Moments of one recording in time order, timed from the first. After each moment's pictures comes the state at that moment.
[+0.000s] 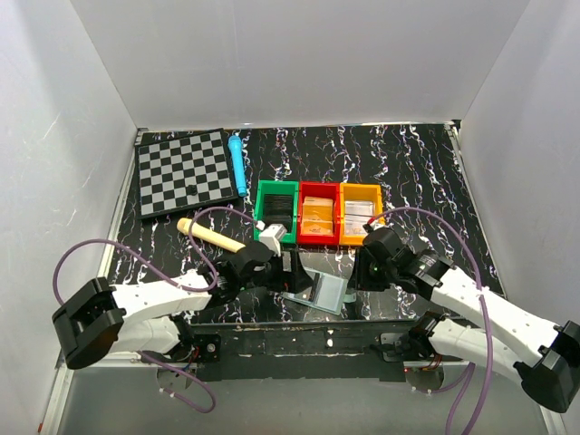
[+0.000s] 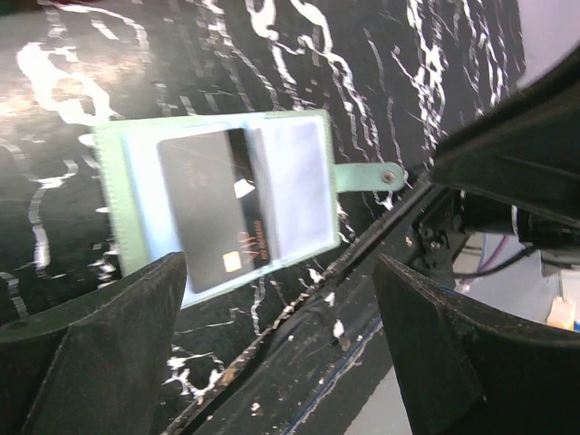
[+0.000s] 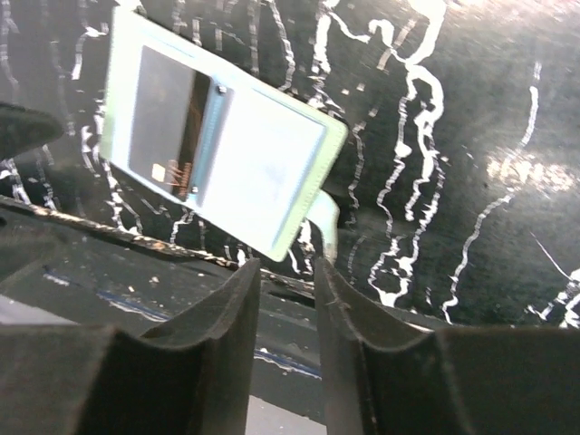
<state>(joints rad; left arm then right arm) -1.02 1.20 0.51 0.13 0.05 -0.80 0.82 0.88 0.65 -0.79 0.02 0.77</state>
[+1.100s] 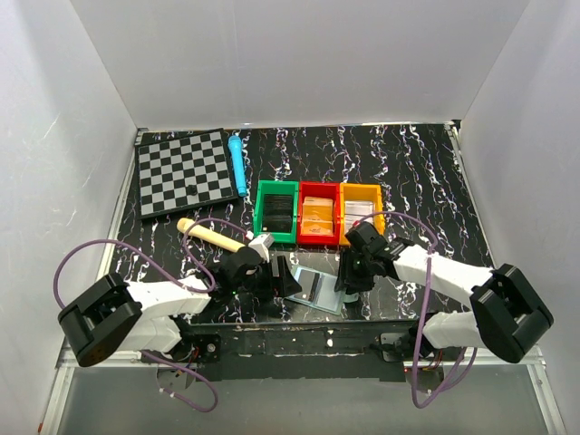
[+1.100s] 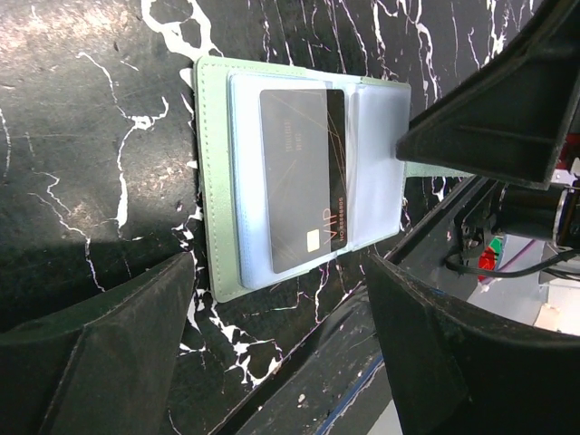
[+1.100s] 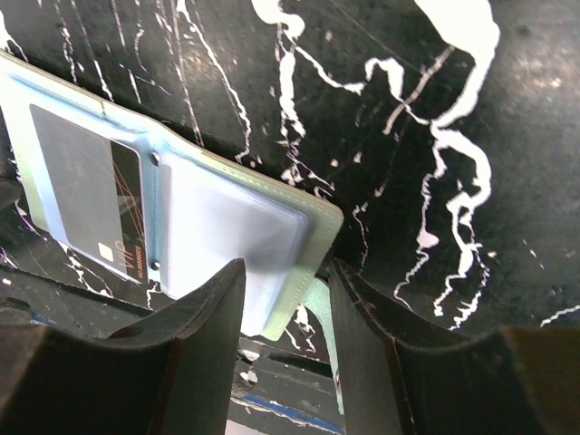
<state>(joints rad) -0.91 1.23 0.33 0.27 0.14 -0.86 0.73 1.26 0.59 -0.51 -0.13 0.79</state>
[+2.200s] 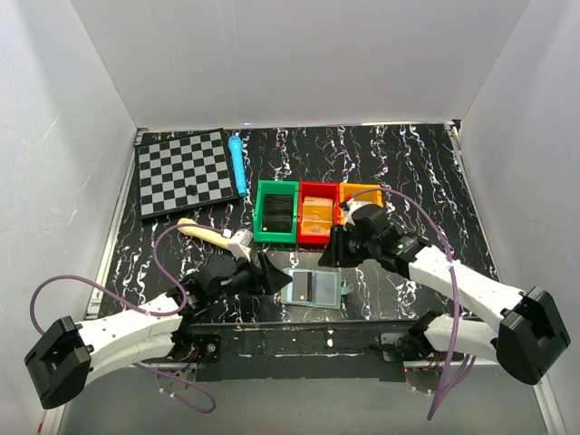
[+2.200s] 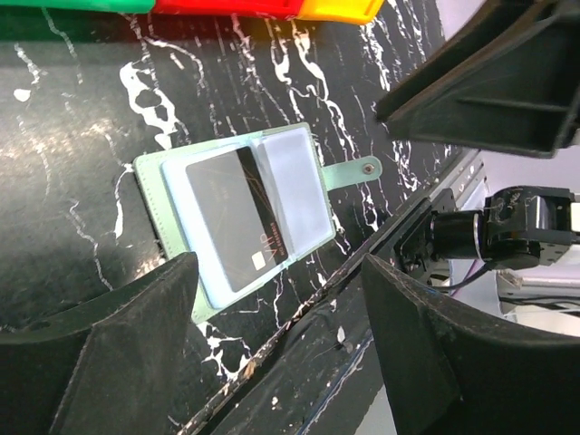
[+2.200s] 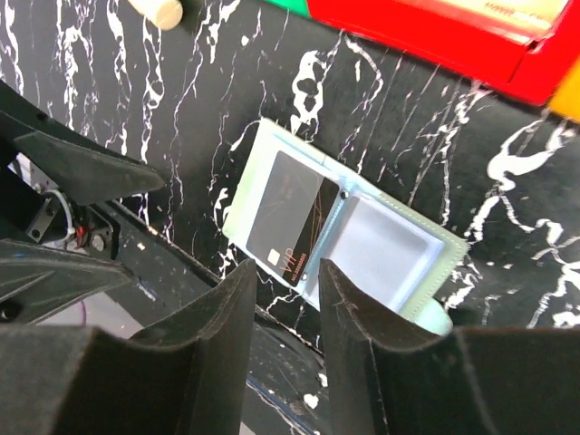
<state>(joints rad) -0.90 0.83 0.24 0.21 0.03 -0.86 0.72 1.12 0.74 -0.41 -0.22 0.62</state>
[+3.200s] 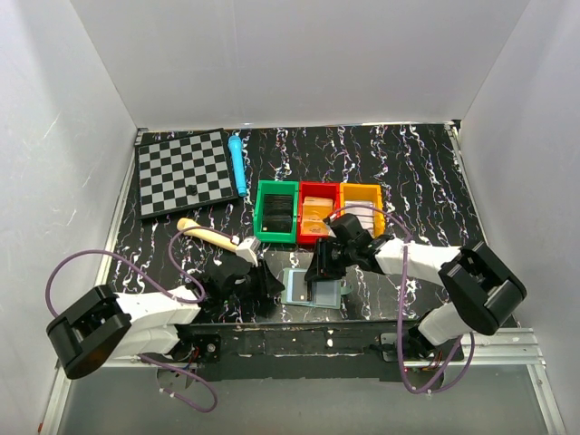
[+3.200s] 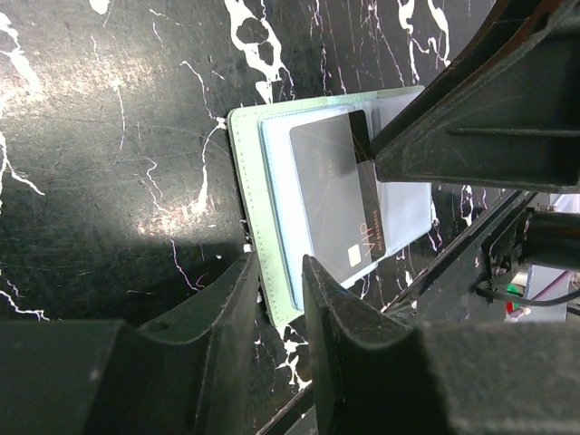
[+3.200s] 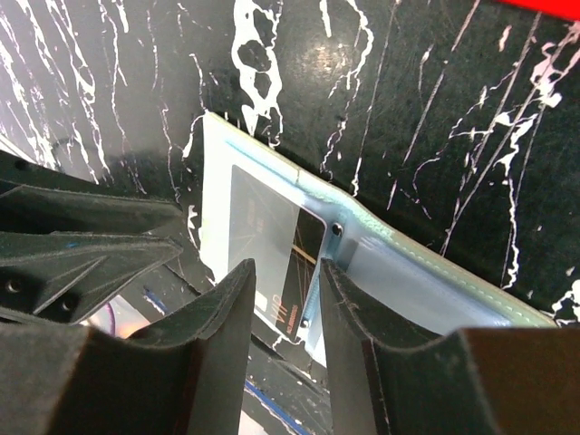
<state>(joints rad) -0.90 1.12 0.20 0.36 0.02 -0.86 0.76 1.46 0.65 -0.11 -0.37 0.81</state>
